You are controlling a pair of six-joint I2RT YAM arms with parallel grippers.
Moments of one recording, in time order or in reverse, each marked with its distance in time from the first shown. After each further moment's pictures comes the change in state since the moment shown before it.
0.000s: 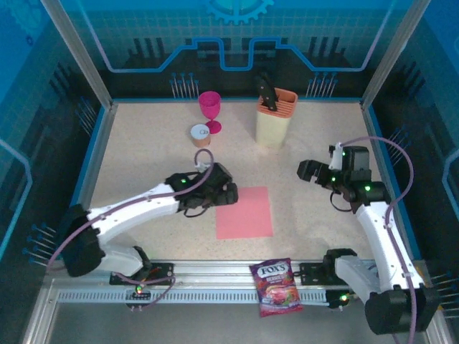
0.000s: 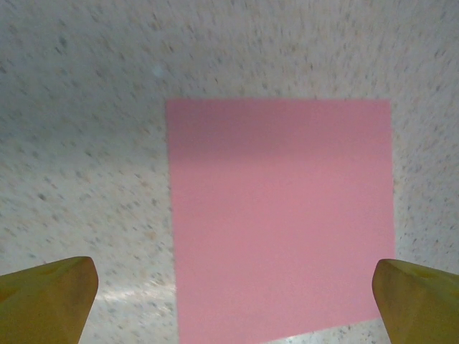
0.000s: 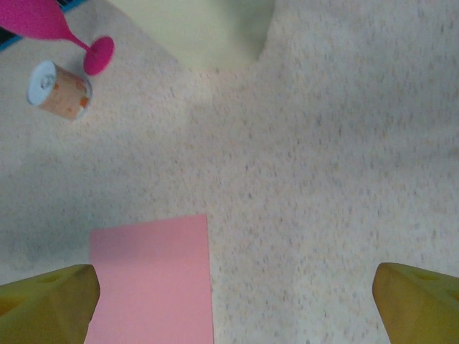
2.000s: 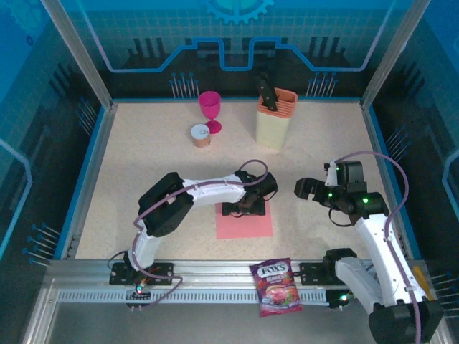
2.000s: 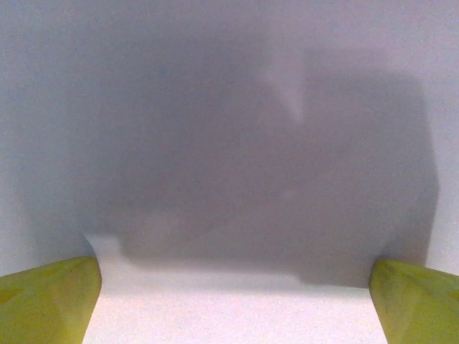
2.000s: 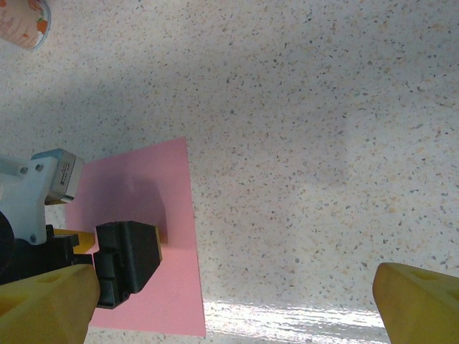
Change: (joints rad) left arm -0.074 0.630 0.378 -0.107 0.087 -0.071; right arm 0.056 -0.089 -0.075 -0.132 0.019 0.017
